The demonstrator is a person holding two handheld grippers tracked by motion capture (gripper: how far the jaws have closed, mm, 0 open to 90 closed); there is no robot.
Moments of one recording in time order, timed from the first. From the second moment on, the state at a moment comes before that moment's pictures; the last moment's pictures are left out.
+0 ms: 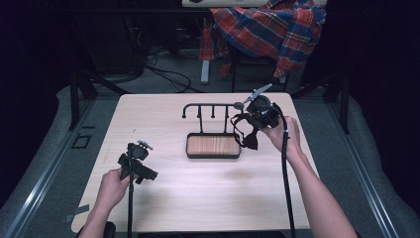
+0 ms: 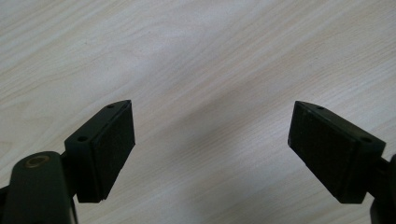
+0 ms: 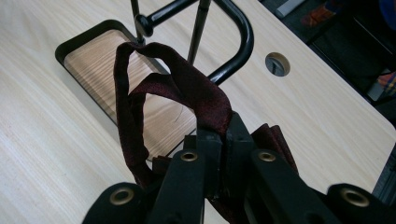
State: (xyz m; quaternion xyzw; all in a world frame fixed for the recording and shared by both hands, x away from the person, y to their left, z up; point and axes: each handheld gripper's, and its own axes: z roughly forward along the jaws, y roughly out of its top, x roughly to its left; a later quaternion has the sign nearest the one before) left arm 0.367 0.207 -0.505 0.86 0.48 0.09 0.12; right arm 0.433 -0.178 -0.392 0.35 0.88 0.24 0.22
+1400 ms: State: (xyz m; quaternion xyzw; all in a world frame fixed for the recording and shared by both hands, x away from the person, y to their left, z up) left arm 0.368 0.209 -0.506 0.86 0.48 0.09 0.12; right arm 0.465 -0.184 -0.415 0.42 0.85 0.26 0.18
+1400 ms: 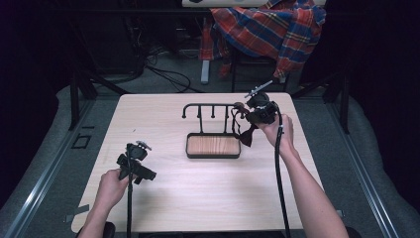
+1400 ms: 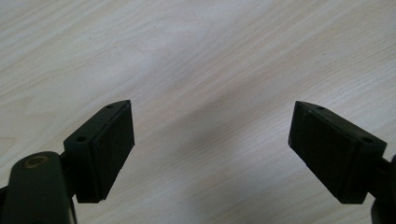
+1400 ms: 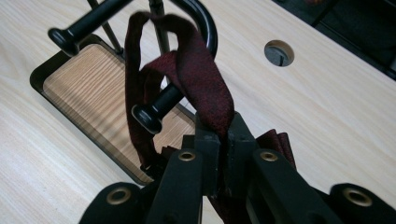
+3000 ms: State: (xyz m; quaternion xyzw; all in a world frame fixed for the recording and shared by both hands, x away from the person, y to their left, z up) left arm 0.367 0.203 -0.507 0.87 0.47 0.09 0.11; right arm 0.462 -0.194 -0.449 0.44 0.85 0.27 0.12
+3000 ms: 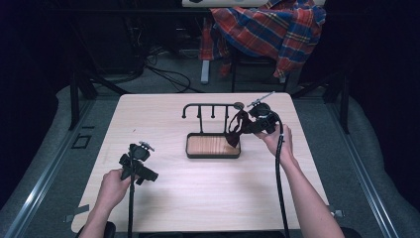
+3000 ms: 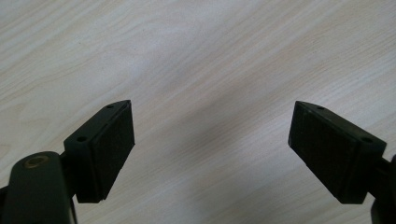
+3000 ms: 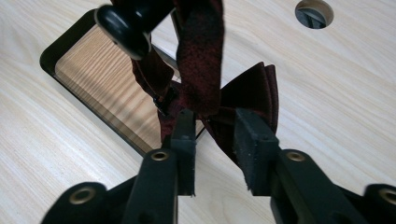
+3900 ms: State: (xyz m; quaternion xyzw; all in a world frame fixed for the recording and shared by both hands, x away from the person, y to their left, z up) left arm 0.366 0.202 -0.507 0.87 0.47 0.09 0.12; right arm 0.415 -0.211 -0.427 0.41 0.87 0.25 0.12
